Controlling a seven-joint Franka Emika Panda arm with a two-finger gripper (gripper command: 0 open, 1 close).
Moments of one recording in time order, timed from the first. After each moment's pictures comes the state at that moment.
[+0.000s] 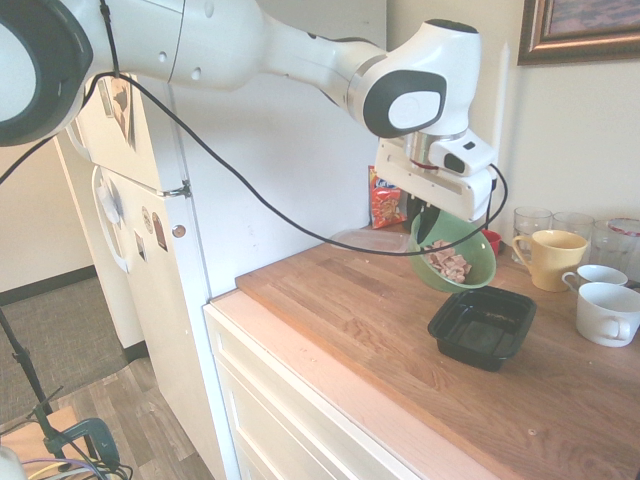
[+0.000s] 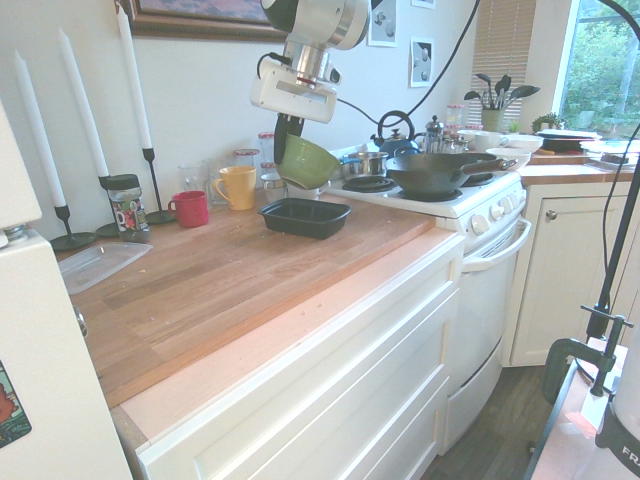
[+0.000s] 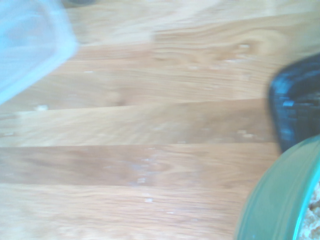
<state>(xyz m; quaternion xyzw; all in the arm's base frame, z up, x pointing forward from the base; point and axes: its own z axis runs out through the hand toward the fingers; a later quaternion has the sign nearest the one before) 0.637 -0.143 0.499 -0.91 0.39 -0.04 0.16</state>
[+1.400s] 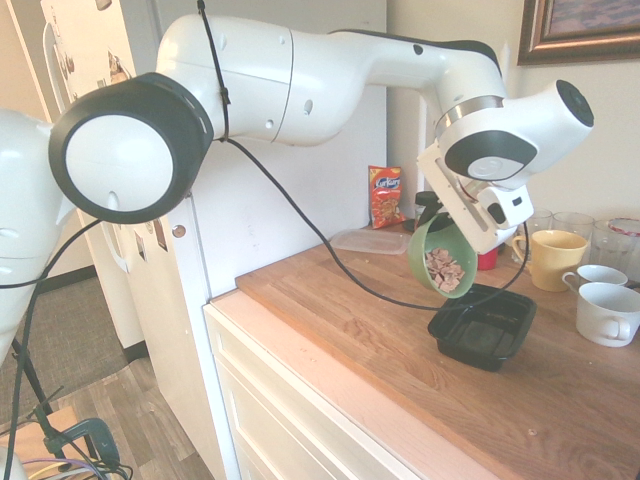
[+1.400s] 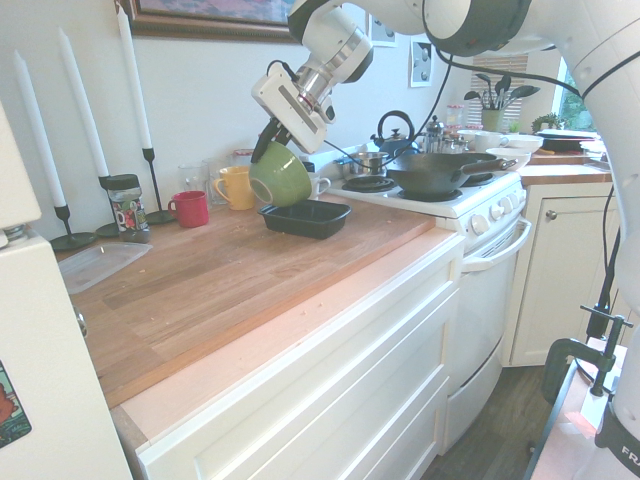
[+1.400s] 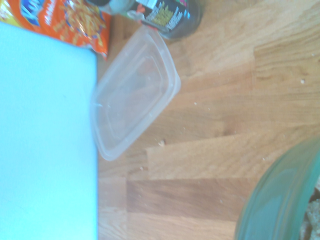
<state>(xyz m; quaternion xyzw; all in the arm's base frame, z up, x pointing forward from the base) 0.686 -0.208 0.450 -0.82 0.40 0.07 0.39</state>
